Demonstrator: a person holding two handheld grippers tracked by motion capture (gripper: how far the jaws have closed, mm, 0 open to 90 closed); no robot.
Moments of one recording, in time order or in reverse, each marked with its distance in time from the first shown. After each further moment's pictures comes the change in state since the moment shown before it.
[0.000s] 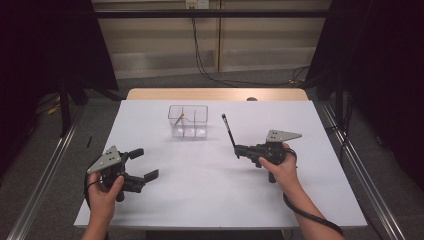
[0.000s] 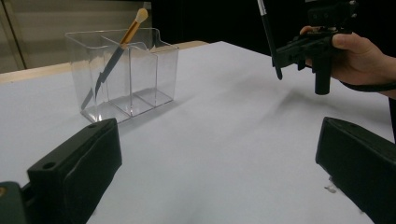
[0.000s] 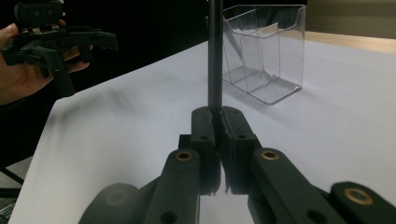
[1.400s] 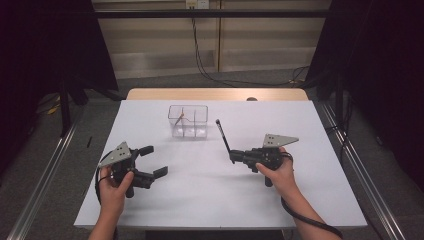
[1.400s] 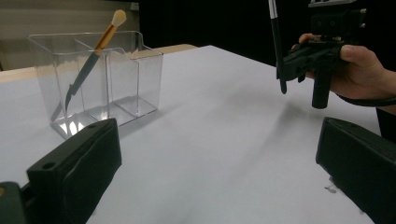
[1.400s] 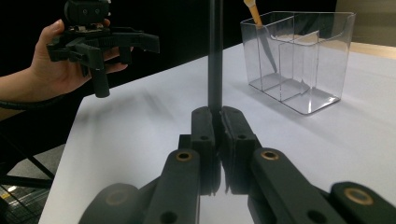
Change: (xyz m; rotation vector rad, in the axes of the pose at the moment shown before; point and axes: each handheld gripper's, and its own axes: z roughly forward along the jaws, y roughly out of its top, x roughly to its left) left arm -0.002 0.006 0.026 -0.013 -0.057 -0.022; right arm 0.018 -0.001 0.005 -0.020 0.082 -0.035
